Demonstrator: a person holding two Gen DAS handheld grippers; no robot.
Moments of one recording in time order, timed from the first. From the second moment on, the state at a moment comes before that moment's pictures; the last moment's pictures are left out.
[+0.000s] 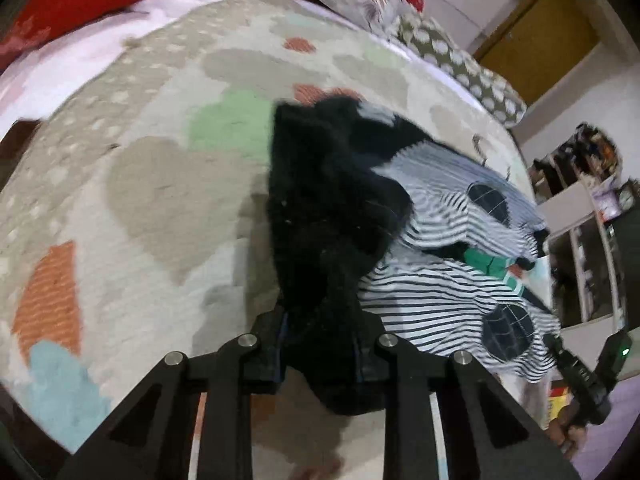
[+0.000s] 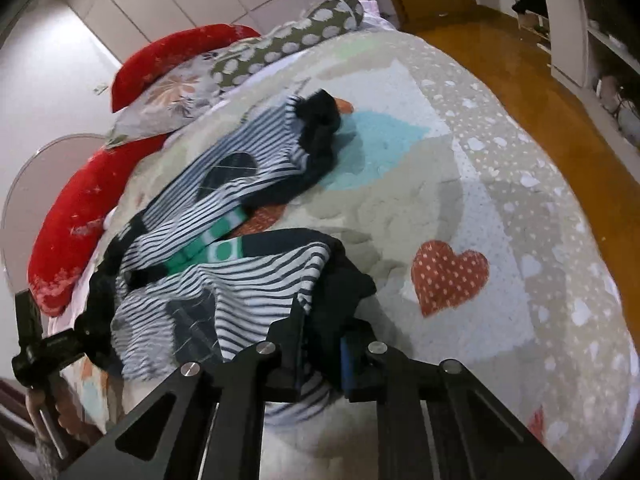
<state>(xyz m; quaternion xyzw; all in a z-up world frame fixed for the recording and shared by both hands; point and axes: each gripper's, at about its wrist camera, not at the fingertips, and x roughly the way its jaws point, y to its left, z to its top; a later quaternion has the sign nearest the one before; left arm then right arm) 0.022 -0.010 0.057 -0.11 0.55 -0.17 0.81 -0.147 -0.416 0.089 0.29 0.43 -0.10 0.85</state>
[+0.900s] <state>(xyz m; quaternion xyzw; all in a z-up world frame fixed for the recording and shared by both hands) -0.030 0.062 0.071 -0.19 0.51 -0.18 0.82 -0.018 -0.474 0.092 0.24 0.45 -0.15 0.85</state>
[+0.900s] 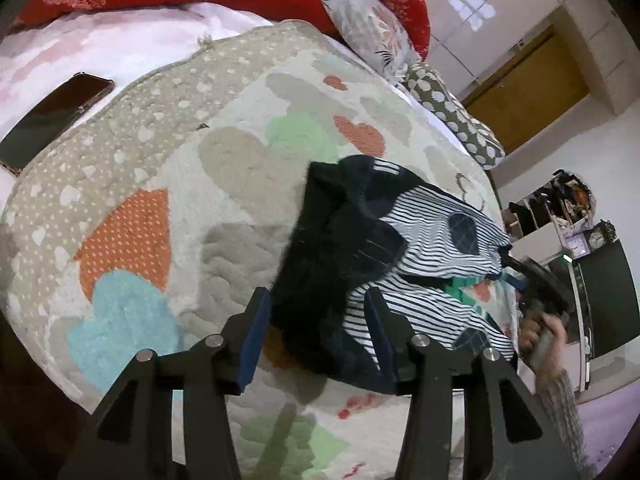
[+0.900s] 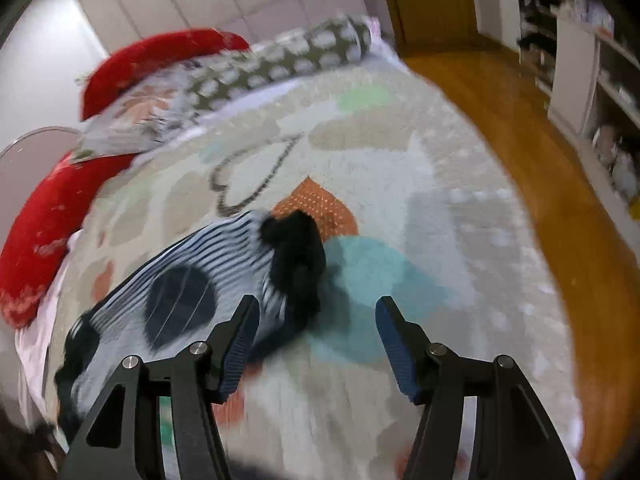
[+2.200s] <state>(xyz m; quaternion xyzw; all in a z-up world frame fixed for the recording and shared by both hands) 0.101 -0.167 0.047 0.24 0.48 -0.30 0.78 0.032 -0.374 0.091 -0.11 0.50 -0.01 0.86</state>
